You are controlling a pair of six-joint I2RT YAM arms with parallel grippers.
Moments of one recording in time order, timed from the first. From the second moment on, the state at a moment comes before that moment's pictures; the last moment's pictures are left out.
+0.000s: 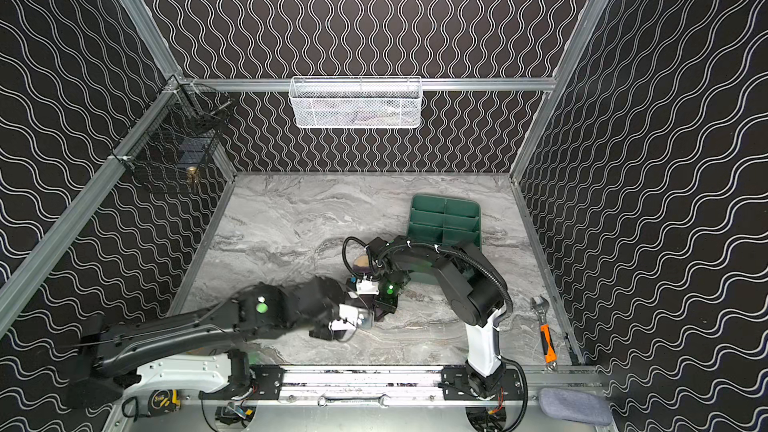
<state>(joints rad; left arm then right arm) -1.28 1.18 0.90 -0.71 -0.23 0.58 0.74 1.96 1.19 -0.95 -0.58 -0.74</state>
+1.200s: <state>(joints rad) -1.18 1.63 0.81 -0.27 -0.23 0.52 0.72 1.77 1.08 -0.82 -0.51 -0.75</state>
